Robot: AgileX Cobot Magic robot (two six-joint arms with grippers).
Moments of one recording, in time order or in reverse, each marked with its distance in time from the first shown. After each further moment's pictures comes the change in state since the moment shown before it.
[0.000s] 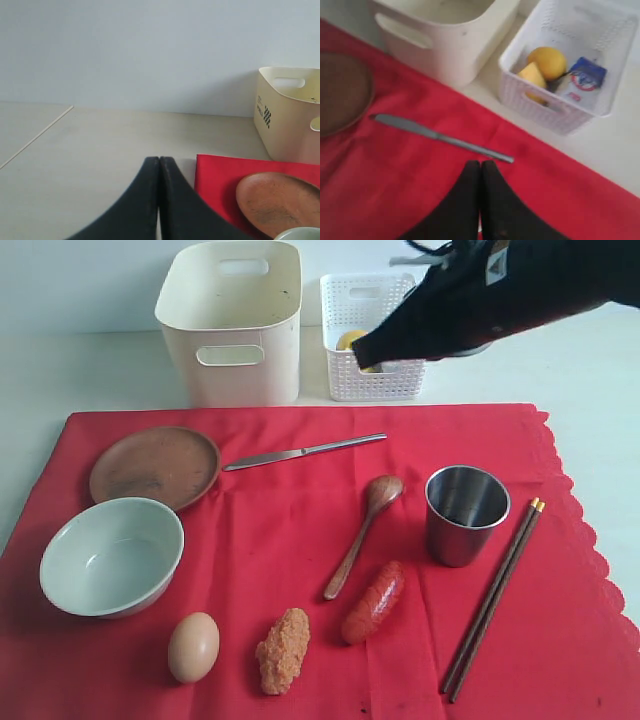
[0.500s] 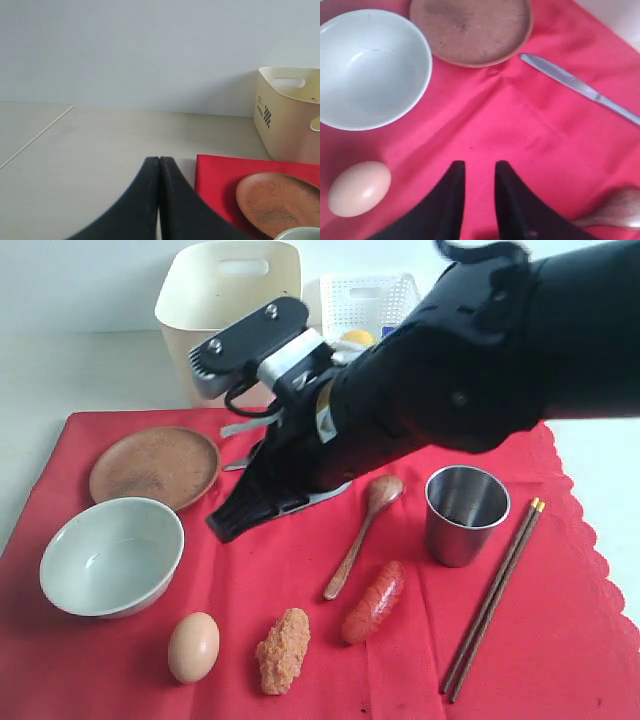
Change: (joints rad) left arm 0.000 0.000 0.000 0.000 0.000 0.000; right arm 0.350 0.140 0.000 0.019 0.041 0.086
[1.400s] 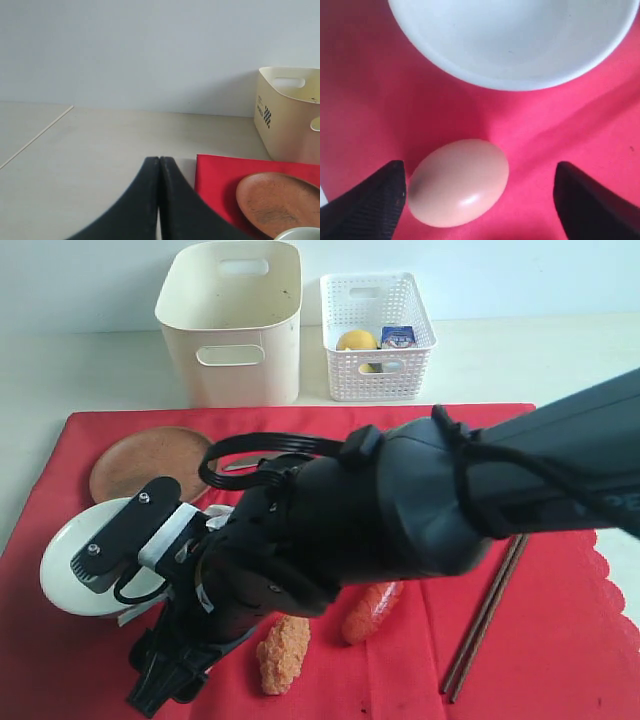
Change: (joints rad) left arm 0.000 0.000 0.000 0.000 0.000 0.000; right arm 0.212 0.294 -0.066 0.018 -0.062 -0.004
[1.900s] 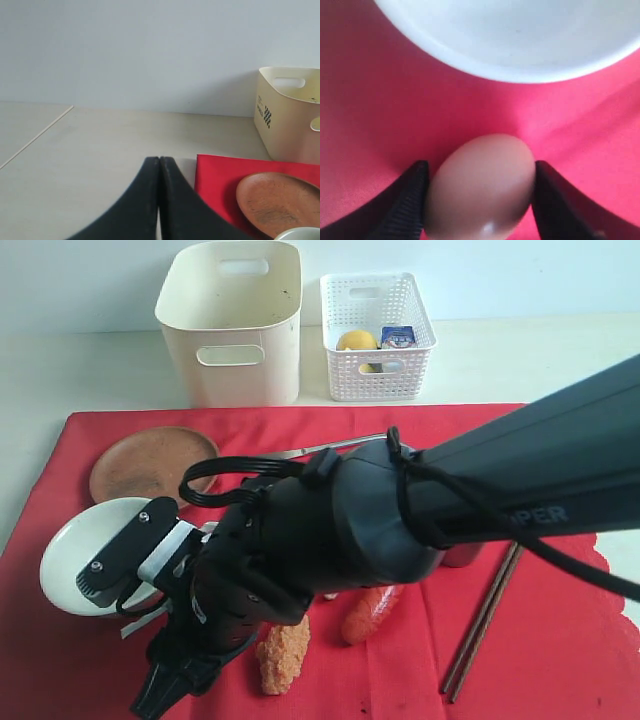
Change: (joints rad) left arm 0.000 0.000 0.000 0.000 0.000 0.000; right arm 0.000 0.074 -0.035 0.009 0.017 -0.003
